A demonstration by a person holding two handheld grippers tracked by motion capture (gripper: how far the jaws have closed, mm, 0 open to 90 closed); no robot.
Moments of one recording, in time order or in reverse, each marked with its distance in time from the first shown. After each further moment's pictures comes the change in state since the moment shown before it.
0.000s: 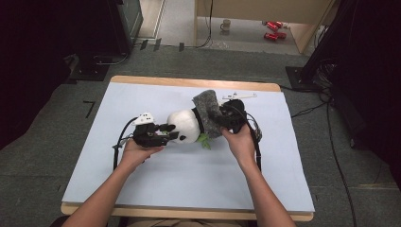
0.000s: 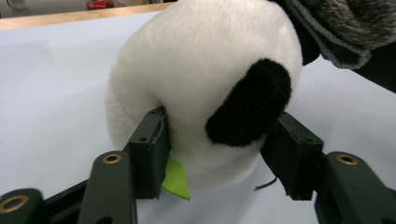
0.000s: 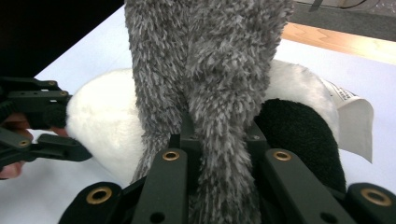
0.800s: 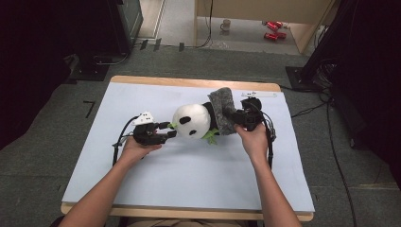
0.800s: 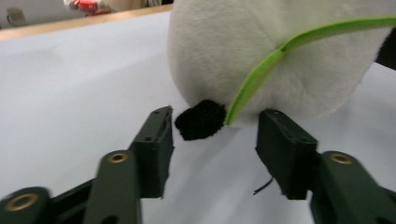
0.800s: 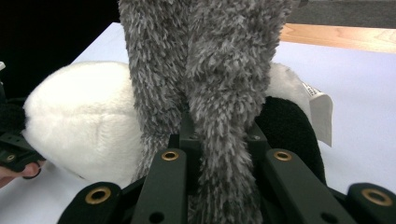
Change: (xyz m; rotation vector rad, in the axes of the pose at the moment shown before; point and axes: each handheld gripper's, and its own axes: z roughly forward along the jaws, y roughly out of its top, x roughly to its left) left arm 0.023 -0.011 0.014 -0.025 -0.011 0.074; right arm -0.045 -0.007 -0.018 -0.041 0.013 0.119
